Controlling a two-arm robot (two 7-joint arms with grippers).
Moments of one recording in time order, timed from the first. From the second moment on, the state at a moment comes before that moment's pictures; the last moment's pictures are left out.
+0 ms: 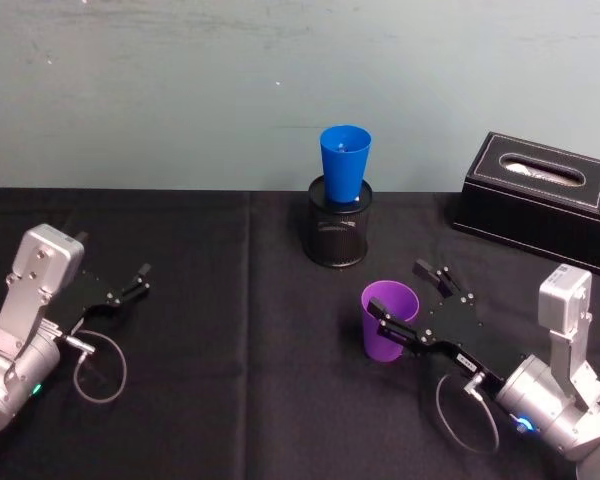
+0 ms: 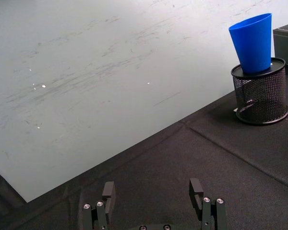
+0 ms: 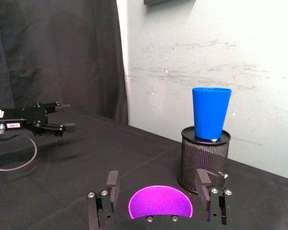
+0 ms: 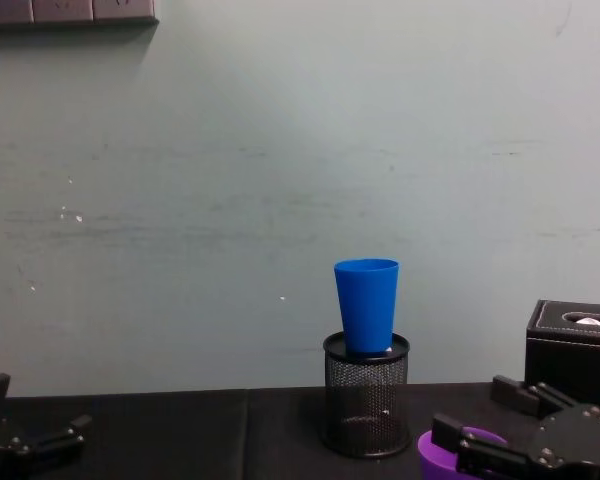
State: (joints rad) left arm -0.20 0.60 0.45 -1.41 -0.25 -0.12 0.03; right arm 0.22 0.35 -0.33 -1.22 0.41 -0.37 0.61
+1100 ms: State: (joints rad) left arm -0.20 0.60 0.45 -1.41 -0.25 -0.12 0.03; right arm 0.20 0.33 -0.29 -1.23 0.42 -0.37 0.56
